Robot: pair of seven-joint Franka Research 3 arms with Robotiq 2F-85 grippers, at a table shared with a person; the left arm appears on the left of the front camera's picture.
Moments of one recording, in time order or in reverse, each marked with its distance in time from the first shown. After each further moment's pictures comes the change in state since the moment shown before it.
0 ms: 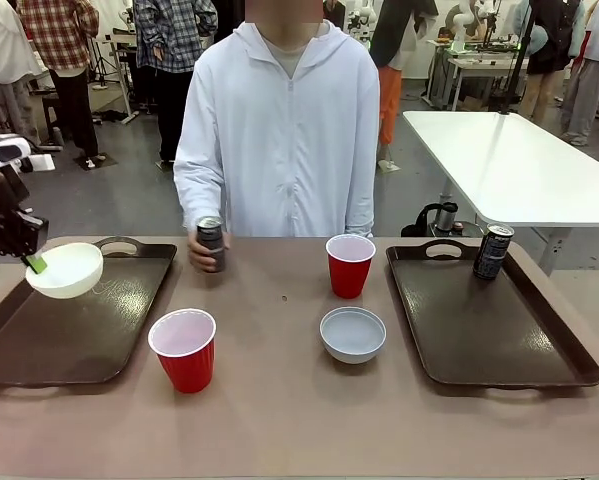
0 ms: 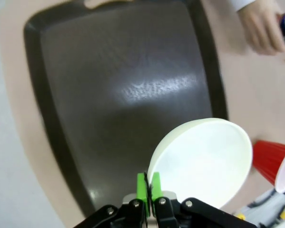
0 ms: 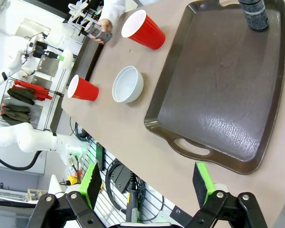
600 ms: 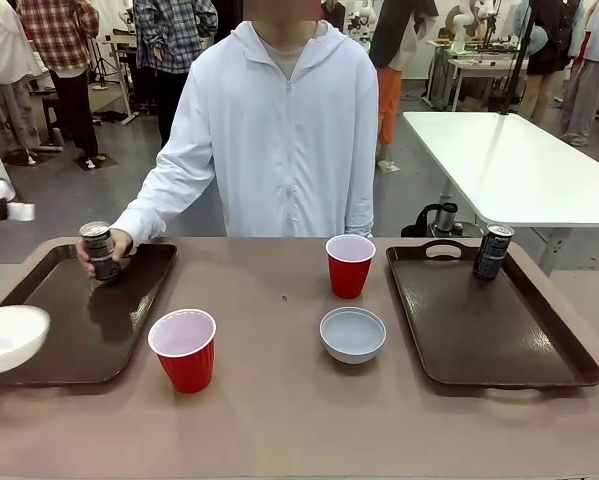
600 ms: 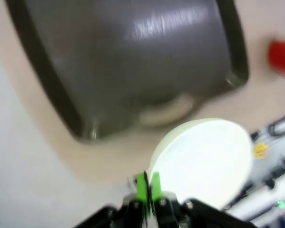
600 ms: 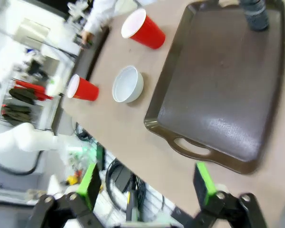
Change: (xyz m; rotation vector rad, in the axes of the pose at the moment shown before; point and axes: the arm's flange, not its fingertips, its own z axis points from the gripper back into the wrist) left arm -0.112 -0.020 0.018 0.104 0.318 -0.117; right arm 0.000 0.000 0.000 0.000 0.001 -0.001
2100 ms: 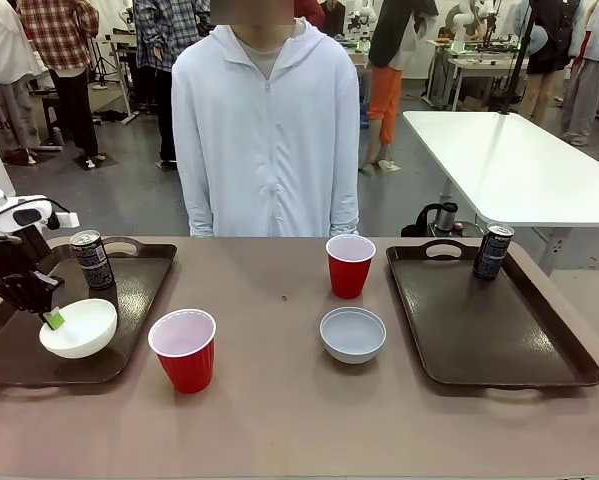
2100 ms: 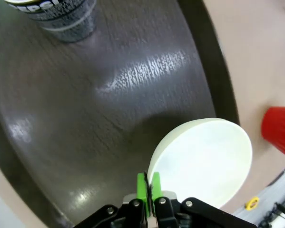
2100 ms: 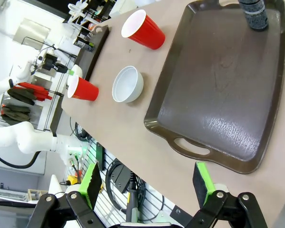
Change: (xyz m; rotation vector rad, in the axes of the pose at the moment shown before) left arm 0.094 0.002 -0.065 -0.136 -0.255 -0.034; right arm 0.000 0.000 0.001 0.000 -0.001 -0.001
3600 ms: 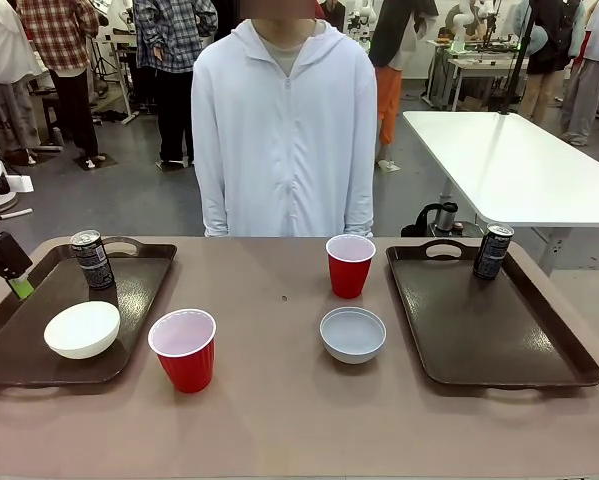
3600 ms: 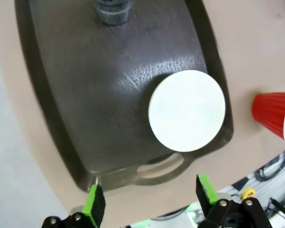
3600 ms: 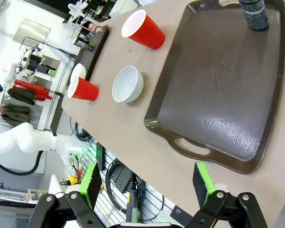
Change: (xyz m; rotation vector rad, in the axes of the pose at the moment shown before) left arm -0.039 -0.005 0.085 0.072 -0.020 0.072; right arm 0.000 0.000 0.000 0.000 0.000 0.000
